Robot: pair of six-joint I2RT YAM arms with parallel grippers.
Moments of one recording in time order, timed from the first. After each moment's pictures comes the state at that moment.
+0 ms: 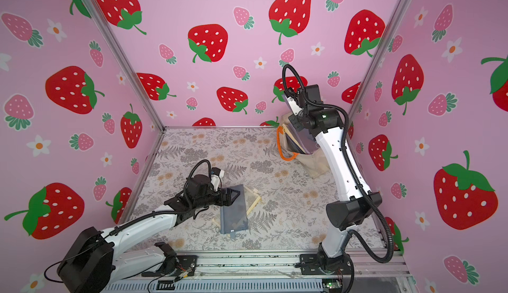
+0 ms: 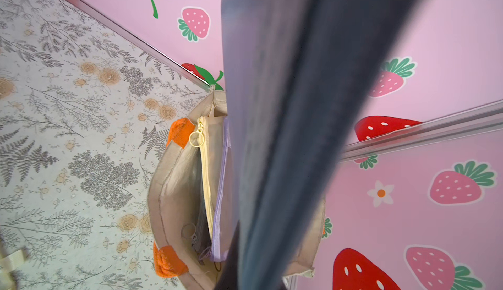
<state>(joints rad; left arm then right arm) -0.58 1.17 0.53 0.02 0.25 -0.49 0.42 1.77 2.18 -1.05 0.28 -0.43</state>
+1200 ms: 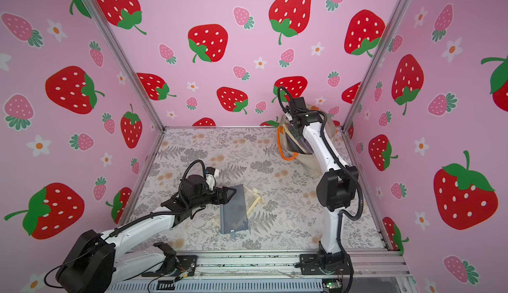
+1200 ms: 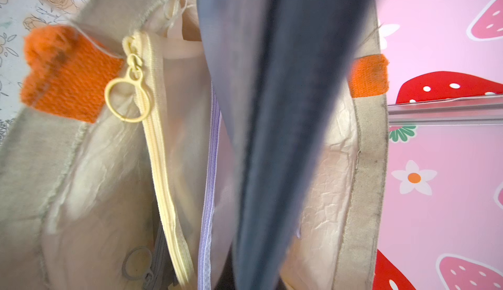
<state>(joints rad) -0.50 1.15 0.48 0.09 0.30 -0.50 0.36 2.01 2.09 -0.99 0.42 -0.50</state>
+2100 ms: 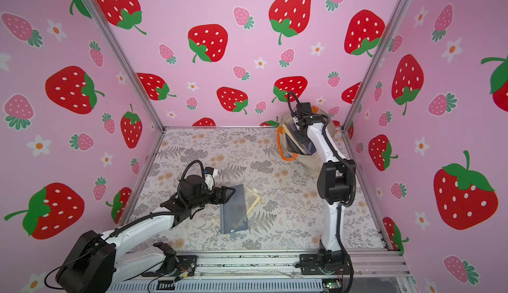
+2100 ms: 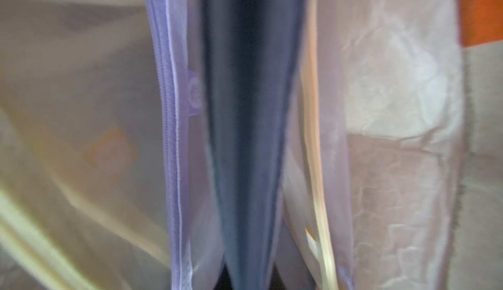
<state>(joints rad) -0.48 1.15 0.47 0.11 0.31 -0.51 0.27 2.13 2.08 -0.97 0.29 -0.39</state>
